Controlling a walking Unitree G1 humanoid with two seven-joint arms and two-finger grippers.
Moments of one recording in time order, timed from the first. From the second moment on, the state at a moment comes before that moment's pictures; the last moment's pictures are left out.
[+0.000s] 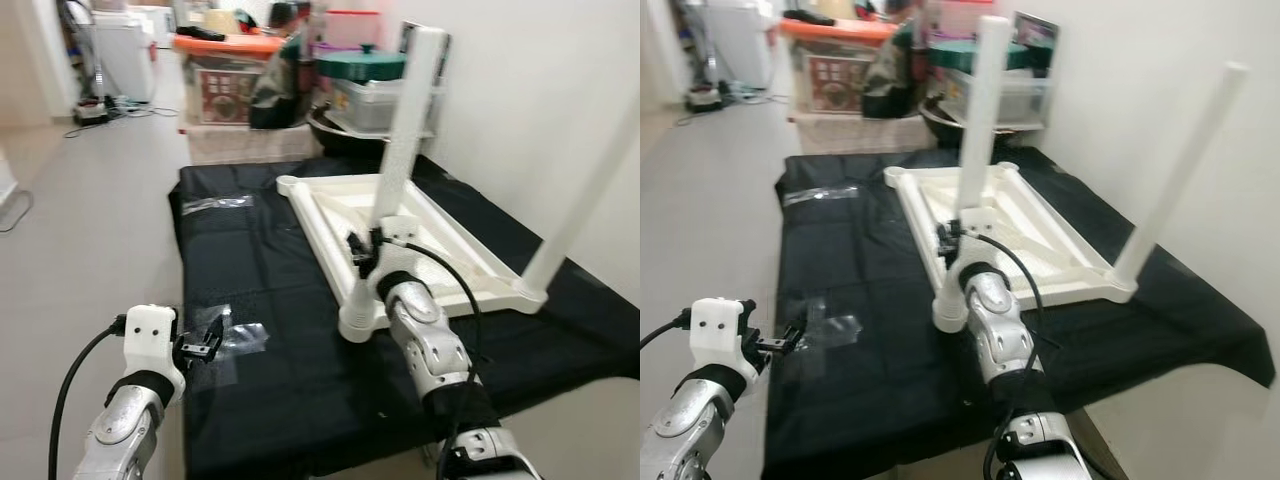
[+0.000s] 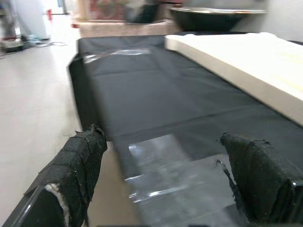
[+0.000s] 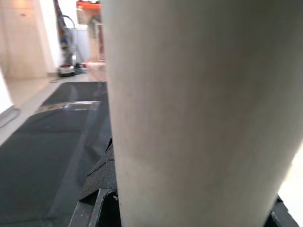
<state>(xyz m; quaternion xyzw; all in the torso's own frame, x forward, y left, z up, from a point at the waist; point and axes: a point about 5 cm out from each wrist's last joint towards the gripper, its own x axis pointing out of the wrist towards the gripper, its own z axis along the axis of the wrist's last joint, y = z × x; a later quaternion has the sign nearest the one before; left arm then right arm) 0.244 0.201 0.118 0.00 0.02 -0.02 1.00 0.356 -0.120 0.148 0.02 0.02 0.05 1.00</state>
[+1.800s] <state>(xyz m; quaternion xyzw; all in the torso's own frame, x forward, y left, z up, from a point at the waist) 0.254 0.206 0.137 0.01 -0.02 -0.06 1.00 0.384 -0.086 0.249 0.30 0.05 0.18 0.94</state>
